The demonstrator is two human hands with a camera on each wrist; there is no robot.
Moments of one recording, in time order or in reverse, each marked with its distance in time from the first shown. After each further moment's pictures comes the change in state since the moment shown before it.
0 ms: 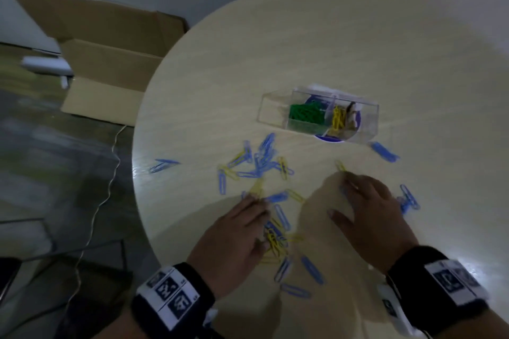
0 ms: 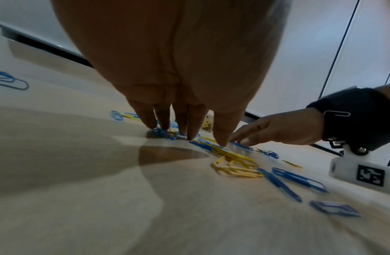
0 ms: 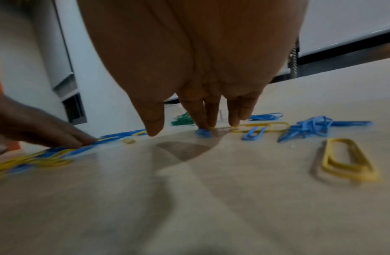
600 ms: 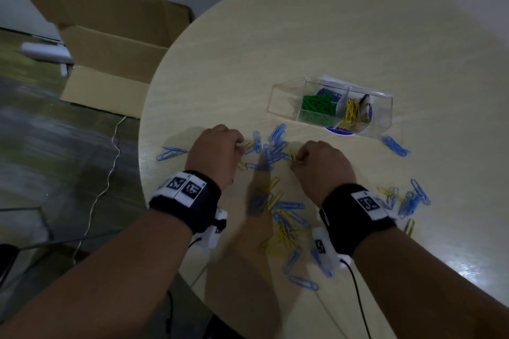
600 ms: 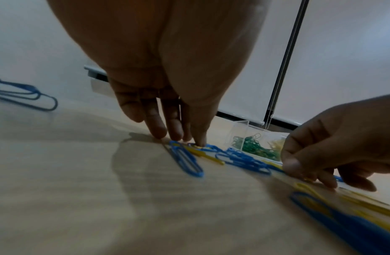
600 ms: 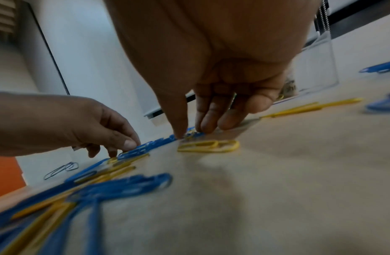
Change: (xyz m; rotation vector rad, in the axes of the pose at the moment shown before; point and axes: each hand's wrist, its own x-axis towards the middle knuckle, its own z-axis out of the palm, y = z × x) left_hand 0.078 -0.072 -0.054 0.043 0.272 -0.363; right_hand 0.082 -0.091 0.002 0.201 -0.043 0.148
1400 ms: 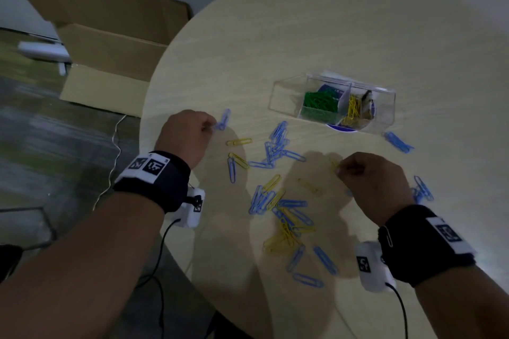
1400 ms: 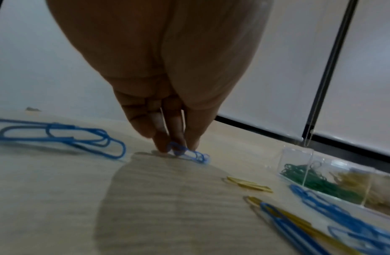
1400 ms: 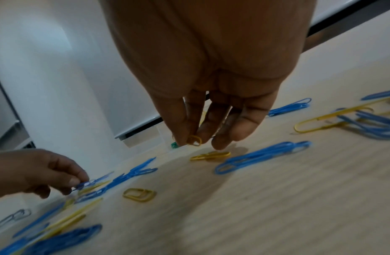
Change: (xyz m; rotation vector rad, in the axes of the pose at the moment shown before) left_hand 0.021 -0.046 -0.030 -0.008 0.030 -0.118; right_hand -0.034 0.059 -0.031 0.221 0.101 0.121
